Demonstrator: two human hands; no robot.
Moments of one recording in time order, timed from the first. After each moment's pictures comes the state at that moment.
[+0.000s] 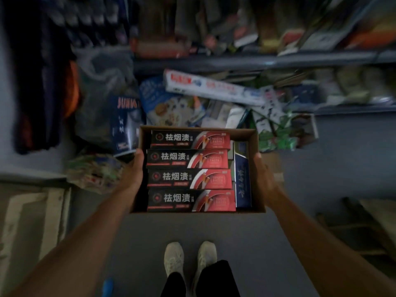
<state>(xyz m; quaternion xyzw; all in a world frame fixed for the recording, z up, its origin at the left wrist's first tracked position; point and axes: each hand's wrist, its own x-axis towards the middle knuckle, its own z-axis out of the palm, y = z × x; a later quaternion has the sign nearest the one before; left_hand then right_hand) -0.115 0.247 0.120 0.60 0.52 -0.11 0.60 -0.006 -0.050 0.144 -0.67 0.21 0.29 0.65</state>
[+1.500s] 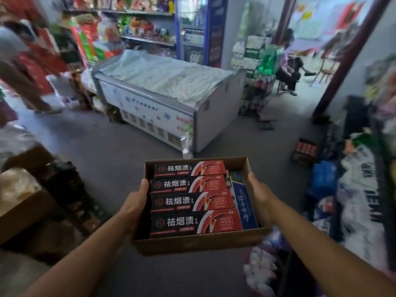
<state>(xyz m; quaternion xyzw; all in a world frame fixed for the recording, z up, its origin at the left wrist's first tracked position) -0.506 -0.645 0.519 0.64 -0.46 -0.58 0.21 -0.797 -0.527 0.506 -0.14 0.71 -0.49 0.49</state>
